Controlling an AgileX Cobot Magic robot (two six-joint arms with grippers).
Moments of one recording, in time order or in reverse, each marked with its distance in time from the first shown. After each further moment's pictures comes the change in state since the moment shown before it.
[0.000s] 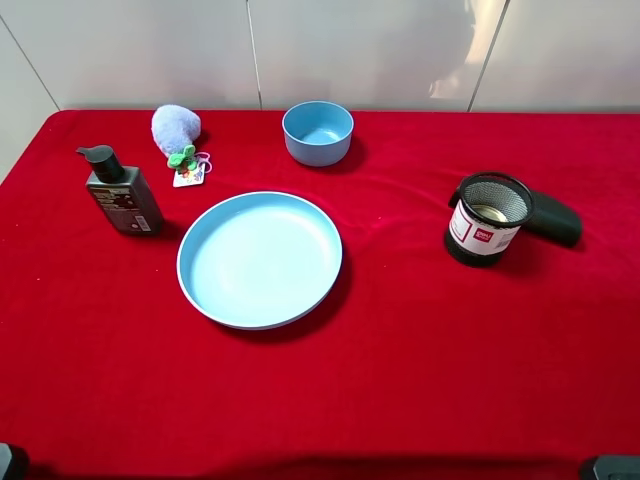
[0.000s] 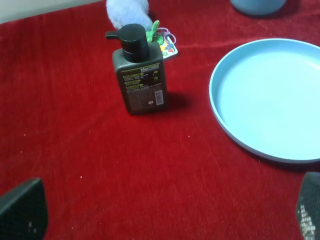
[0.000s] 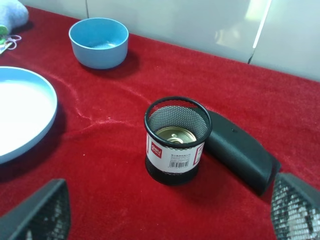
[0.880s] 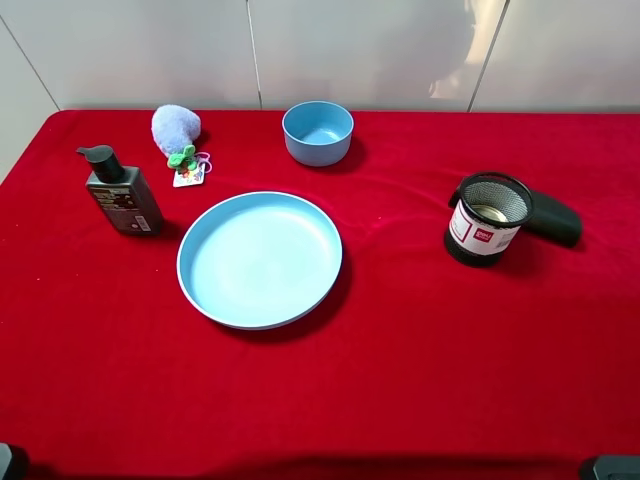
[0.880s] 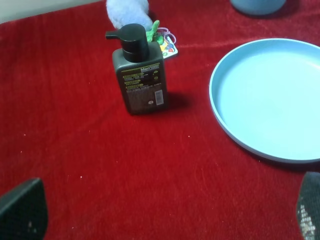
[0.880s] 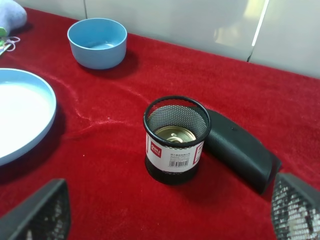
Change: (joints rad) left arm 0.000 0.000 0.000 0.000 0.000 0.000; right arm 0.000 0.000 0.000 -0.005 0.000 0.017
